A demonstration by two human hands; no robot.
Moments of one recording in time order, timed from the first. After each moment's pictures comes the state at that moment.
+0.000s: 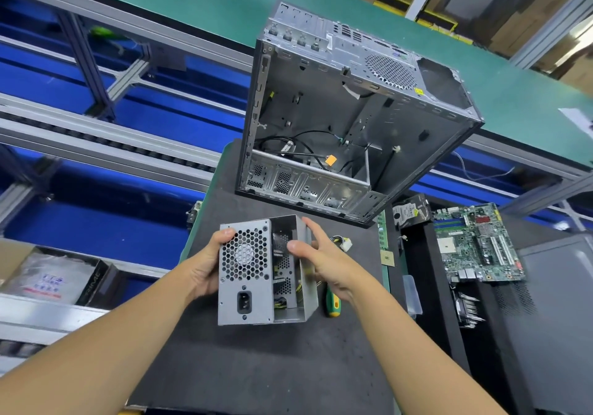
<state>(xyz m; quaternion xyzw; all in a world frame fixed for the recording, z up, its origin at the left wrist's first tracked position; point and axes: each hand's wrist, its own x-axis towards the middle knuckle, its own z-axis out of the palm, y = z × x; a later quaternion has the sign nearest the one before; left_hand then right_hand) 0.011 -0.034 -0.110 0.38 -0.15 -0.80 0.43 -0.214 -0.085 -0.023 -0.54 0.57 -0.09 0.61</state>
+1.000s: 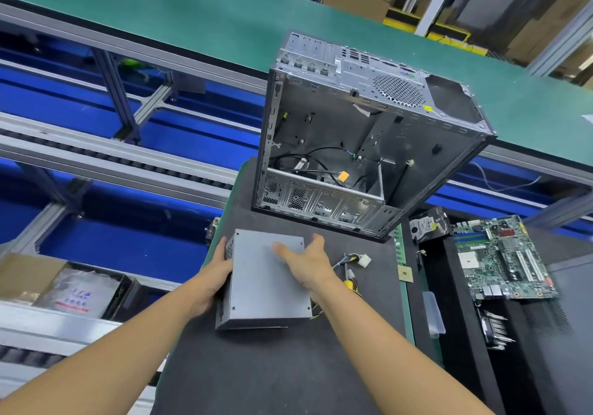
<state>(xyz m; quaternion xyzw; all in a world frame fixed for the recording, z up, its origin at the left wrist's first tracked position) 0.029 -0.025 -0.096 0.61 -0.22 -0.66 0.37 -0.150 -0.087 -0.030 -0.51 0.67 -0.12 0.52</state>
